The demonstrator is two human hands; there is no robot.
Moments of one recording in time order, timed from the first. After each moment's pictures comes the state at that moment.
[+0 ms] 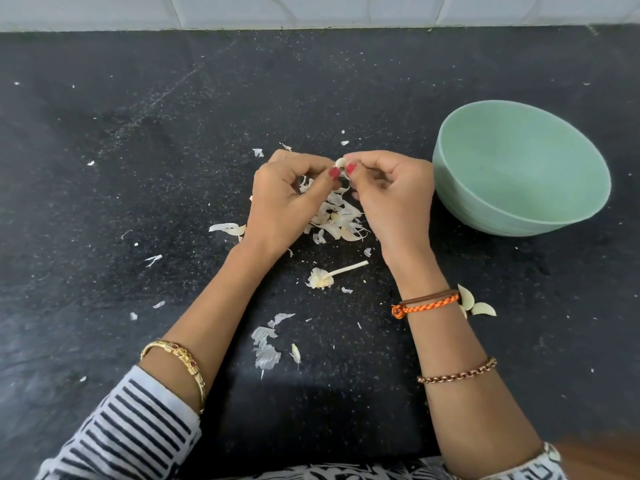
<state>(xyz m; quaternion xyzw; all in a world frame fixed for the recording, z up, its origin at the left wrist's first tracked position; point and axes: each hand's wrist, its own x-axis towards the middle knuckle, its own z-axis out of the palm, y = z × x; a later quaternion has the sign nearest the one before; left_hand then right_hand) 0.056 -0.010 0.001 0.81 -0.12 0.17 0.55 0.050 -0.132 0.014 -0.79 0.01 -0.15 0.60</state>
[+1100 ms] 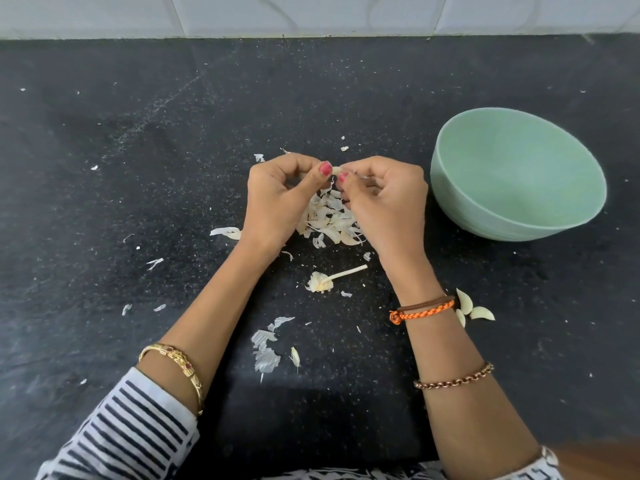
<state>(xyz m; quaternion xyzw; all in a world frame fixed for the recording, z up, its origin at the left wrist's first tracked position) 0.060 -0.006 -0.001 0.74 -0.07 0.13 0.65 0.044 -0.128 0.019 -0.81 0.01 -0.13 0.57</state>
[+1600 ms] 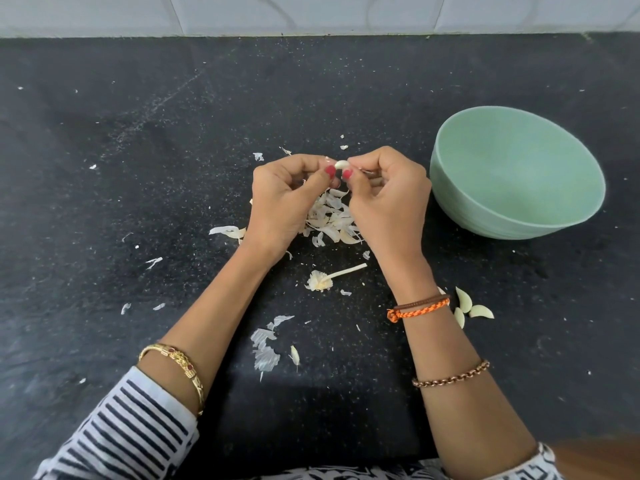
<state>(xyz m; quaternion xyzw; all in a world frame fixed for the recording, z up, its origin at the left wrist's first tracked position) 0.055 -0.013 0.002 0.72 -0.07 0.10 0.69 0.050 -0.128 0.010 -0.82 -0.02 -0.23 0.52</state>
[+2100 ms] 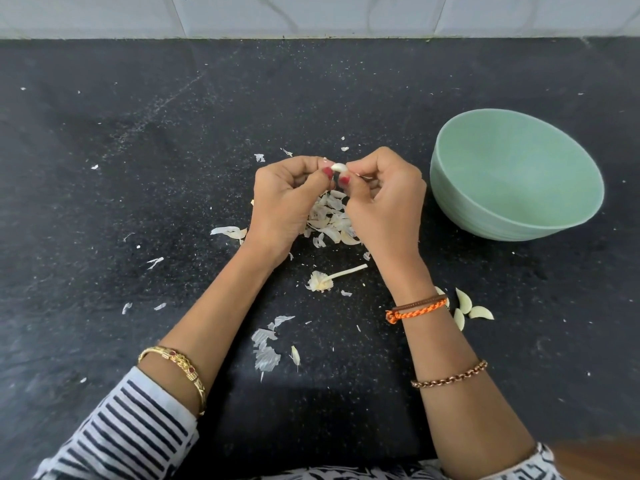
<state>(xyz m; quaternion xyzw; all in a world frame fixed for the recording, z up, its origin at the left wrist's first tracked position) 0.048 -0.018 0.014 0.70 -0.04 0.08 0.71 0.047 -0.126 0.012 -0.83 -0.03 -0.22 0.51</state>
